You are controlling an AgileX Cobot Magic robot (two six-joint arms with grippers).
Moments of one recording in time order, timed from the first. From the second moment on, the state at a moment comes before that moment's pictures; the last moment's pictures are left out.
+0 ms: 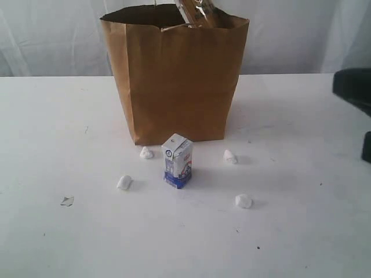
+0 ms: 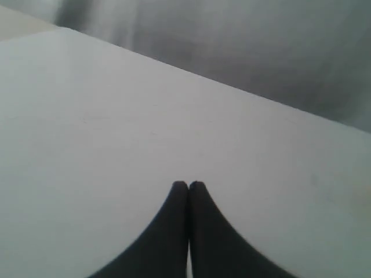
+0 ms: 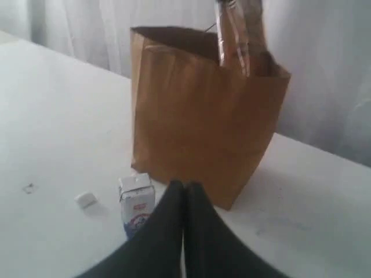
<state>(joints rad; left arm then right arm) -0.14 0.27 -0.02 1.49 0.32 -1.79 0.06 0.66 -0.64 1.02 0.61 -1.09</state>
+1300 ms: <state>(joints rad) -0.14 0.27 -0.07 1.53 0.15 -1.71 0.29 1.55 -0.64 1.65 0.66 -2.11</state>
